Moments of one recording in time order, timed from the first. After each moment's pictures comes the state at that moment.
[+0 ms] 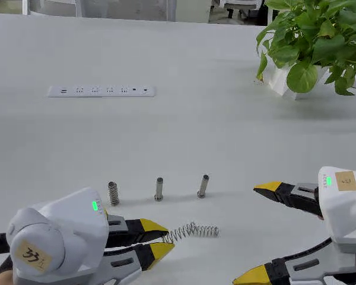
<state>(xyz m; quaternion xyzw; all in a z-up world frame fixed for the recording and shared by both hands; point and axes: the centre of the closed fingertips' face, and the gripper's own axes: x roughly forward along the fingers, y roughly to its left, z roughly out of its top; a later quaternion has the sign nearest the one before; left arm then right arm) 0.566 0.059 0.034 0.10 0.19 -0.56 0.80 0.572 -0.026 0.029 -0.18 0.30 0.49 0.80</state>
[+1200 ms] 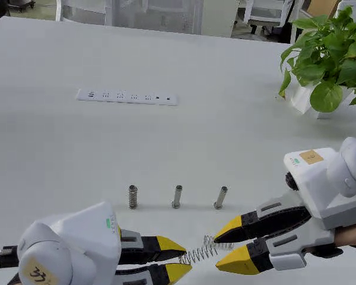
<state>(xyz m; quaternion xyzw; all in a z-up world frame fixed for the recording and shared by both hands) 0.547 0.063 0.042 0.08 0.17 -0.57 0.80 0.546 0.039 0.046 -0.10 0.35 0.65 0.66</state>
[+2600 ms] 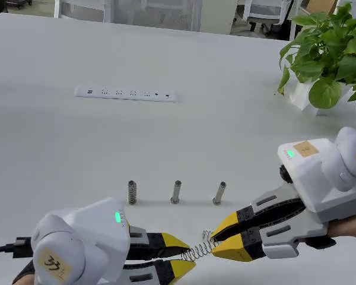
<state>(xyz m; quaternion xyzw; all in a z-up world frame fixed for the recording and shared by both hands) 0.548 0.054 0.034 0.09 0.19 -0.58 0.79 0.543 0.046 0.057 -0.15 0.33 0.66 0.66</state>
